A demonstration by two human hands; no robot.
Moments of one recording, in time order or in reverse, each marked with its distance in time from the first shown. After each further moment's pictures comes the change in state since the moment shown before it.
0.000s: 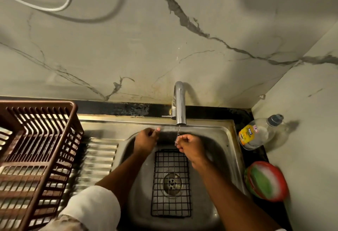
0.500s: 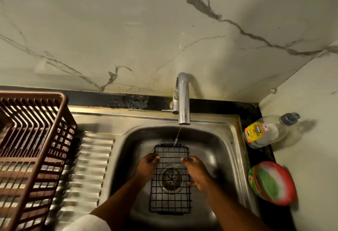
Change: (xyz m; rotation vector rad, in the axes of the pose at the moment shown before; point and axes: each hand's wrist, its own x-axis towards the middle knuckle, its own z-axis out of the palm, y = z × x) left_hand -0.030 -0.100 0.040 -0.060 -0.209 -0.225; right_hand -0.005 0.092 -0.003 -0.072 -0.101 0.449
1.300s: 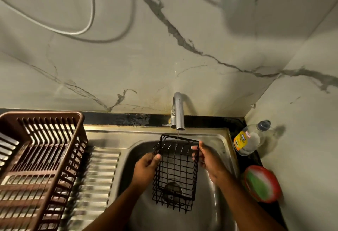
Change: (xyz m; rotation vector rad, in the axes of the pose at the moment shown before) left_hand -0.070 0.057 -0.037 -0.211 0.042 0.440; right_hand -0.093 -0.069 -0.058 0.287 0.089 -0.413
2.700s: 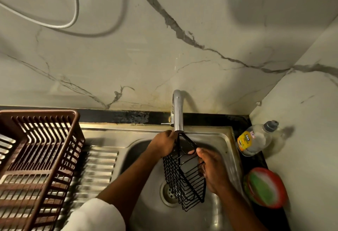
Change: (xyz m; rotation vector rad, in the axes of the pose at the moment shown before) left_hand 0.066 0.097 0.050 0.575 -0.174 -0.153; right_hand -0.018 0.005 0.005 0.060 -0.049 -0.194
